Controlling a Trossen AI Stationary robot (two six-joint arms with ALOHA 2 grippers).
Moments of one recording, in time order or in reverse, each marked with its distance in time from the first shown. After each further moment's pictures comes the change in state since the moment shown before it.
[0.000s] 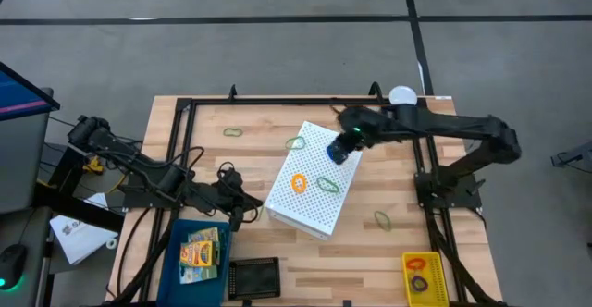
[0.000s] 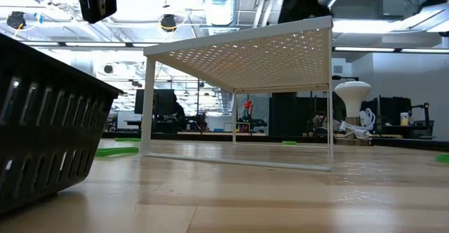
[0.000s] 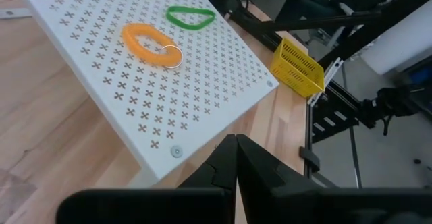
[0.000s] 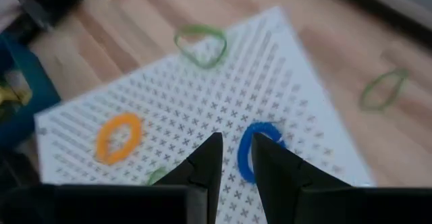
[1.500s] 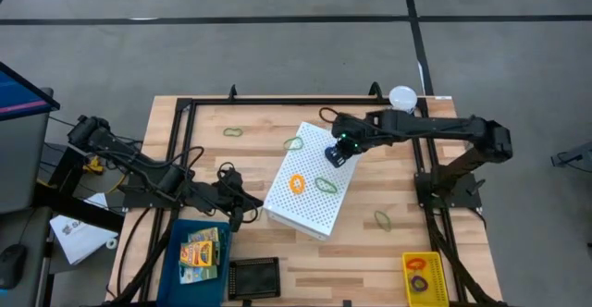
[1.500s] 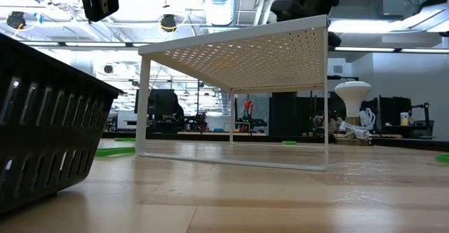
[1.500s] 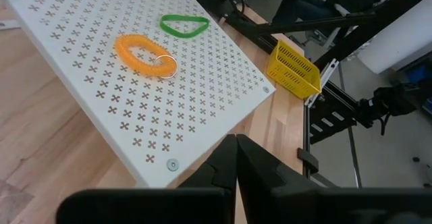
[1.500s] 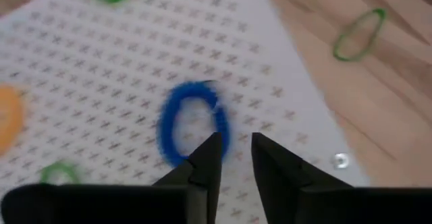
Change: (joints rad) left arm 0.000 0.000 0.000 0.020 0.002 0.030; right arm -0.050 0.059 -0.134 -0.008 -0.002 0.028
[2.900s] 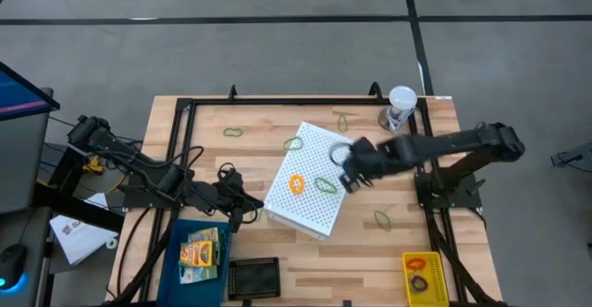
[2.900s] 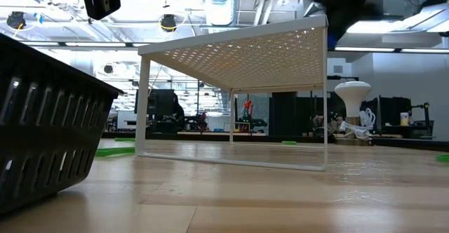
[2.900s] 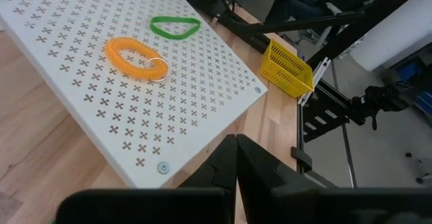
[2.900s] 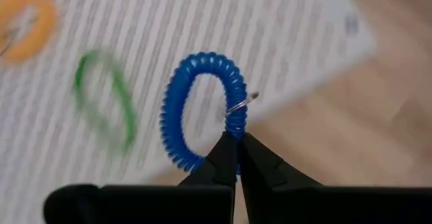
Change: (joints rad) left arm 0.002 0.000 0.000 0.022 0.020 0.019; right arm 0.310 -0.075 -0.002 -0.211 0.125 0.368
